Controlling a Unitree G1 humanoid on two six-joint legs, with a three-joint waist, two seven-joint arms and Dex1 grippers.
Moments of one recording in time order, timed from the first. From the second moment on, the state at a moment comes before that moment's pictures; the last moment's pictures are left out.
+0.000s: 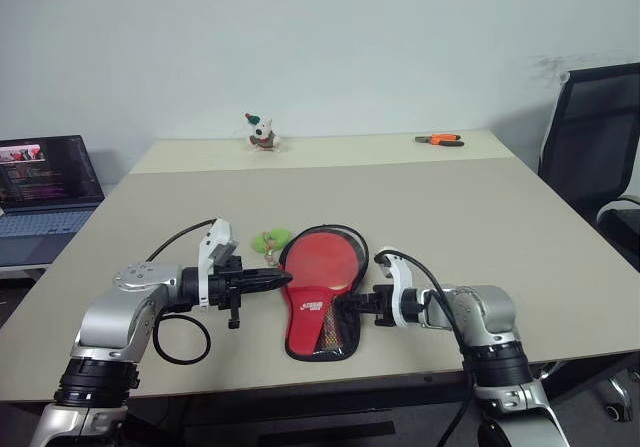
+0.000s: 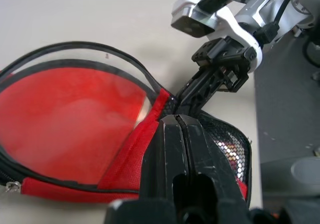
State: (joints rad) left arm -0.46 0.72 0.08 0.02 -0.47 0.56 -1.28; right arm -0.60 -0.09 -0.07 -0.03 0.43 1.37 0.51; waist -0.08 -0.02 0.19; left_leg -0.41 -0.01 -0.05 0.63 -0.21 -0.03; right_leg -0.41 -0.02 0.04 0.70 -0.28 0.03
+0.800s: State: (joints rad) left arm -0.45 0.72 0.07 -0.01 -0.48 0.58 -1.28; right arm -0.53 -0.08 -0.15 -0.19 0.53 1.53 0.39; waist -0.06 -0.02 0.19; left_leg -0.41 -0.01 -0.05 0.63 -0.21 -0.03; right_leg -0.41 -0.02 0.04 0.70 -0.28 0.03
